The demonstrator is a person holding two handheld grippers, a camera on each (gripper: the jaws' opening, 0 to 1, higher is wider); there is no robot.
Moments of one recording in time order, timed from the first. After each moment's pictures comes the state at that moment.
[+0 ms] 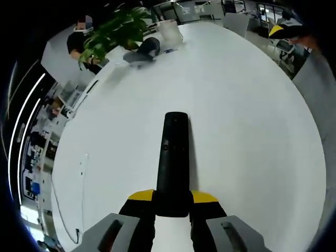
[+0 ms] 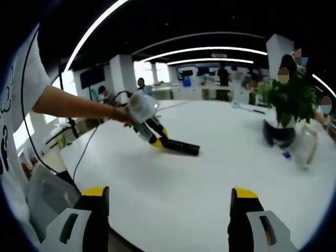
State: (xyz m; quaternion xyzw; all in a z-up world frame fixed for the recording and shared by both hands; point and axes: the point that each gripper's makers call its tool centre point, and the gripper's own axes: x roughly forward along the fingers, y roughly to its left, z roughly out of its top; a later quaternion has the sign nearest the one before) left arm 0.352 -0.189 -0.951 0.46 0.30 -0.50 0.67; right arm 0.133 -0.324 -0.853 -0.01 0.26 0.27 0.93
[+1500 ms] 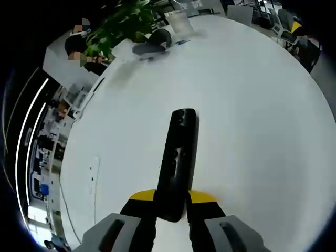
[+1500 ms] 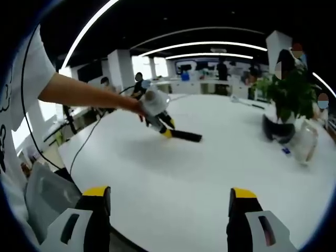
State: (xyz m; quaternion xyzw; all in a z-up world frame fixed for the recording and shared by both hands) left arm 0.406 -0.195 -0.961 0.47 0.30 -0.44 0.70; right arm 0.131 -0.326 -0.861 -0.01 0.28 0.26 0.92
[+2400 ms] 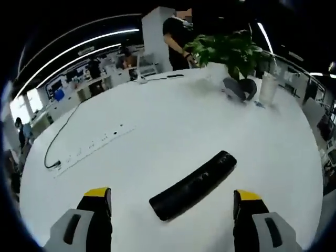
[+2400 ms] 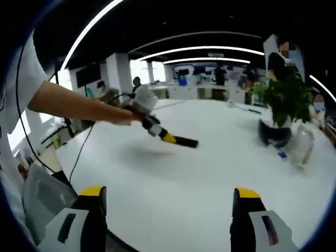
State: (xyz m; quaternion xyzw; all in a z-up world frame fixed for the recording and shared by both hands) left arm 0.401 -0.184 -0.935 0.08 0.34 -0.30 0.89; right arm 0.136 -0.330 -0.852 -0.02 0.25 0.25 0.94
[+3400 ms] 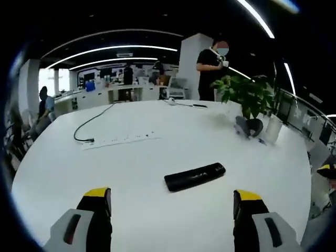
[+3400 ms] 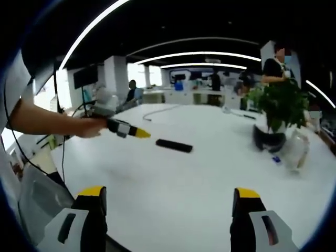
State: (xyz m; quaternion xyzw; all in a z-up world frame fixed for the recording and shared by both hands) left arm 0.335 -0.131 -0.883 0.01 0.26 -0.22 0.94; right arm 0.140 -0.337 -0.847 -0.02 0.24 0.23 0.94
